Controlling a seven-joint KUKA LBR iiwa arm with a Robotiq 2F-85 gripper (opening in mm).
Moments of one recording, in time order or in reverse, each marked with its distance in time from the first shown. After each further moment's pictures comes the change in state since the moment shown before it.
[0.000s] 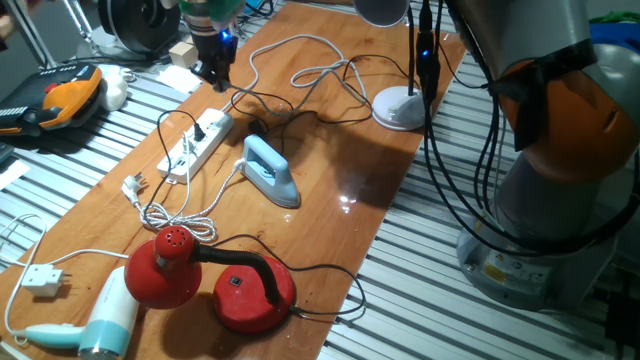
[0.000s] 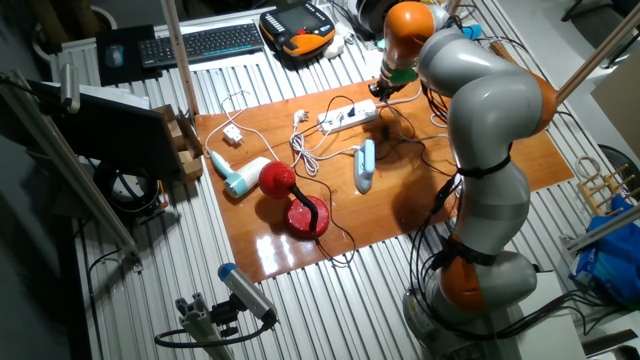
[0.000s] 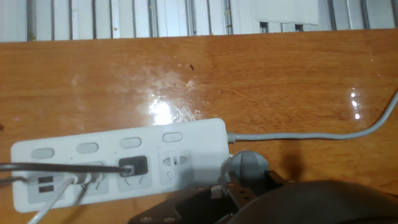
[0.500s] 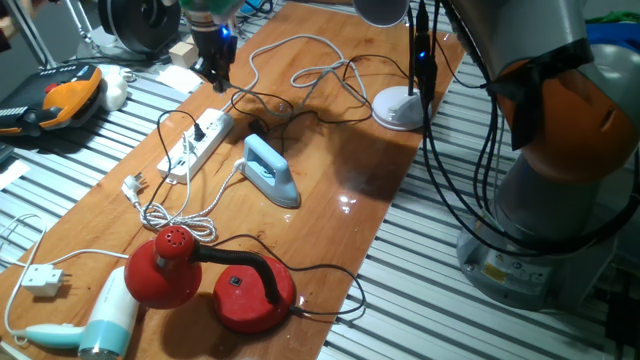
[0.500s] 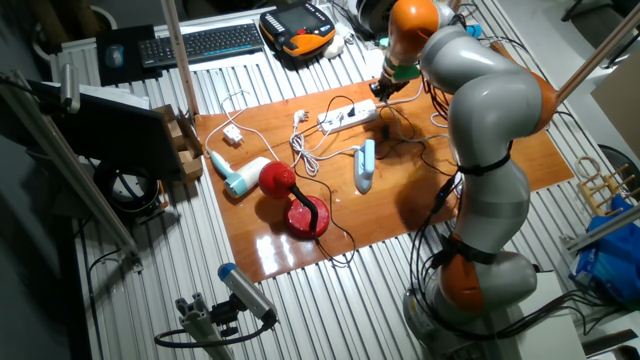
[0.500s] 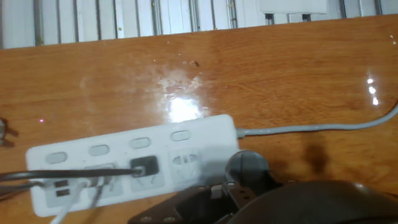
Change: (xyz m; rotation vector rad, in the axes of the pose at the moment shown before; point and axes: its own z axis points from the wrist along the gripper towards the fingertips) arm 0.003 0.014 0.003 -0.053 0.014 0.070
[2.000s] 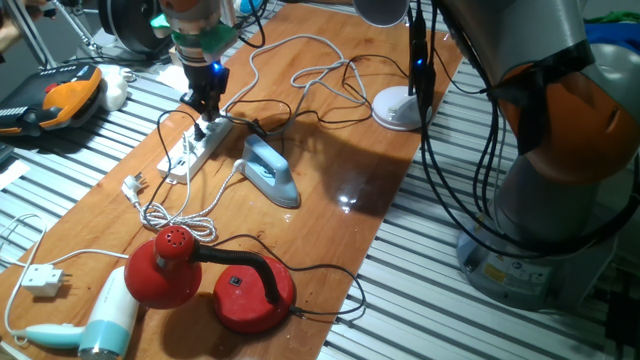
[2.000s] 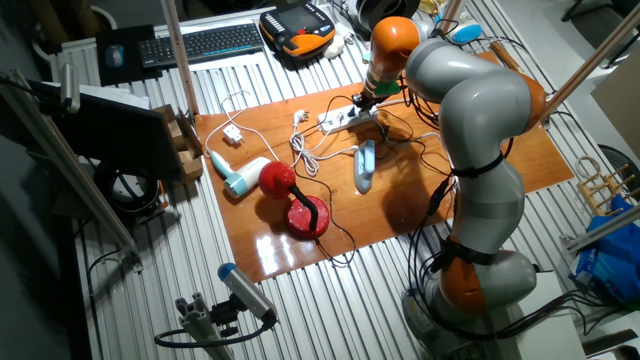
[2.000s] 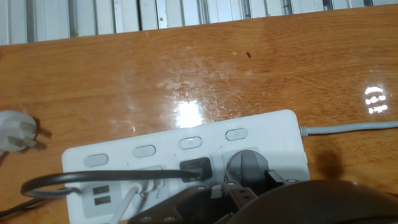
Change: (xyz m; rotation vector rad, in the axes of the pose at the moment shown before) arm 0.004 0.044 0.037 -0.027 -0.028 0.002
